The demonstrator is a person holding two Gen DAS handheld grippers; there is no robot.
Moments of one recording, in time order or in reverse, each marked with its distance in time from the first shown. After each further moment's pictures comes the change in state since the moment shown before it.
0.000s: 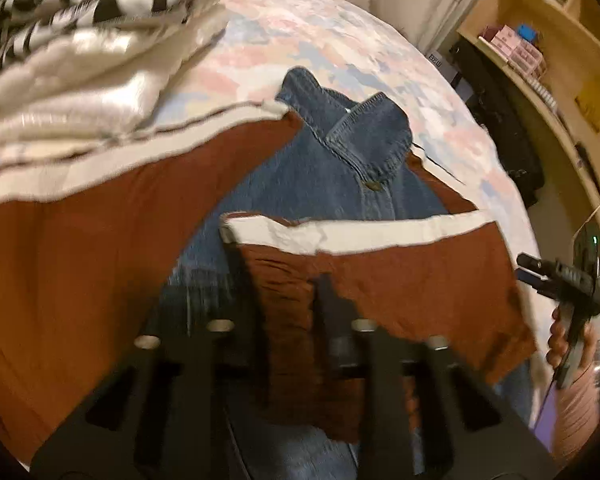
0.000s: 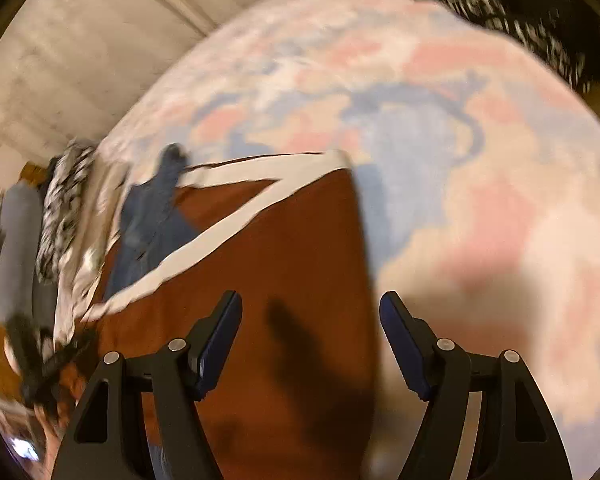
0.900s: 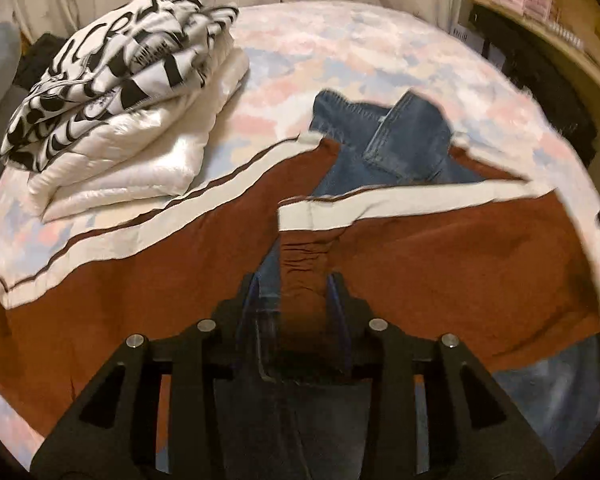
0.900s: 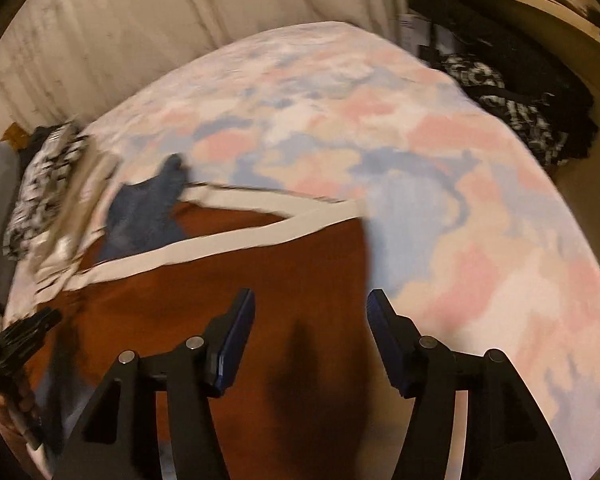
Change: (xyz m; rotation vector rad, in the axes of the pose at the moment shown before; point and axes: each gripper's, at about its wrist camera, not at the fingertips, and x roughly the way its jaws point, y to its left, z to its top) left arm -0.033 -0.023 0.004 0.167 -0.050 0.269; right arm -0.051 0.073 -0.011 -0.205 -0.169 -0.163
